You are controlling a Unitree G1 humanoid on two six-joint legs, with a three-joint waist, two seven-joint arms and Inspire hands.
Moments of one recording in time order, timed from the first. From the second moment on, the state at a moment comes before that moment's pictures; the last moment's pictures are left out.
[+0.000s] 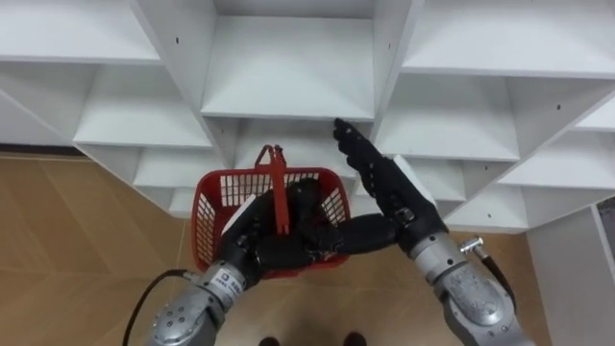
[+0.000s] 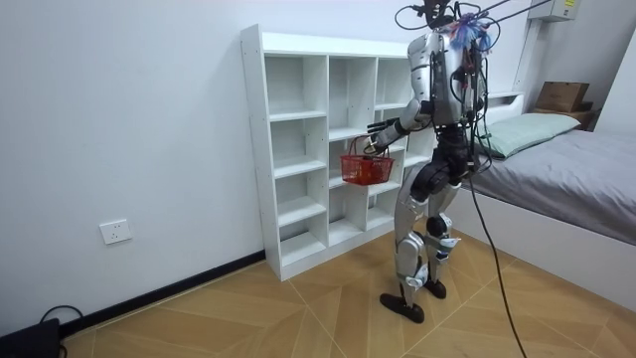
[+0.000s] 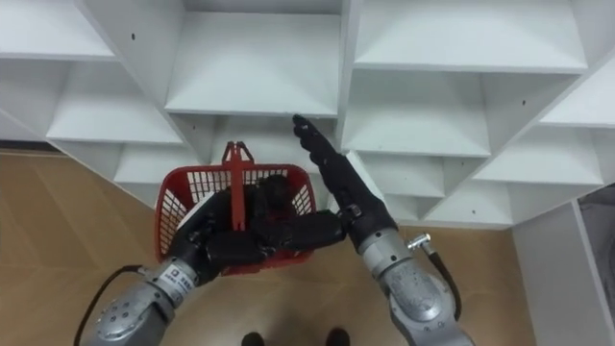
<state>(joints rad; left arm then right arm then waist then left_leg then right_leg) 0.07 0.24 -0.32 0.26 -0.42 -0.16 -0.27 0.05 -0.27 0.31 0.11 0.07 -0.23 0.13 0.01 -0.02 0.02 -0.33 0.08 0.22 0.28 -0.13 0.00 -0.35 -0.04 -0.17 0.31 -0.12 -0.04</state>
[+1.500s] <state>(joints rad) 0.28 0.28 -0.08 0.75 -0.24 -0.21 -0.14 0.33 -0.30 0.13 0.62 0.04 -0.30 -0.13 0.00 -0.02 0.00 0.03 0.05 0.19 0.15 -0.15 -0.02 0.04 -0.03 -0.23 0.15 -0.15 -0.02</state>
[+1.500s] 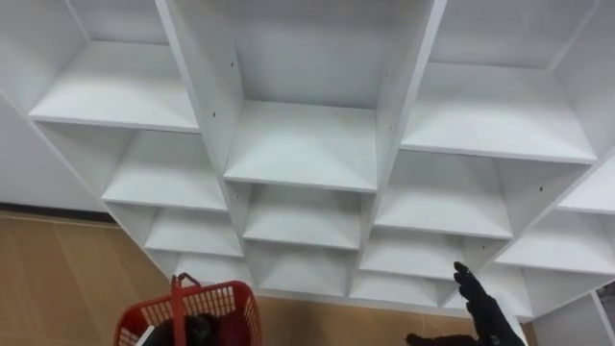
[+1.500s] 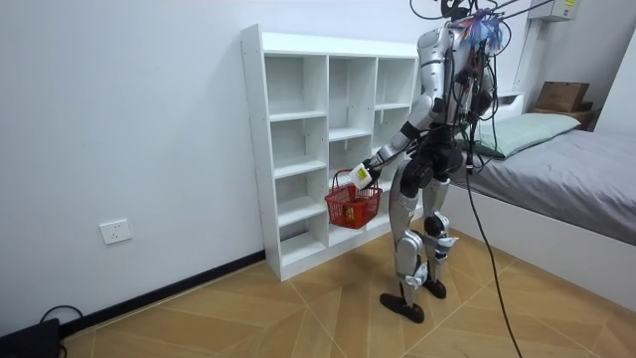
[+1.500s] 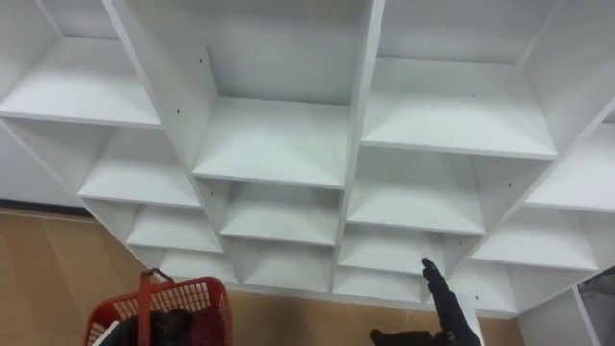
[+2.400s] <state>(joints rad) 0.26 0.21 0.03 1.03 -0.26 -0.21 -0.07 0.27 -0.22 0.06 1.09 0.25 -0.24 -0.14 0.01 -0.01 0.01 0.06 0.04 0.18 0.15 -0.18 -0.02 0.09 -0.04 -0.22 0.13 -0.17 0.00</state>
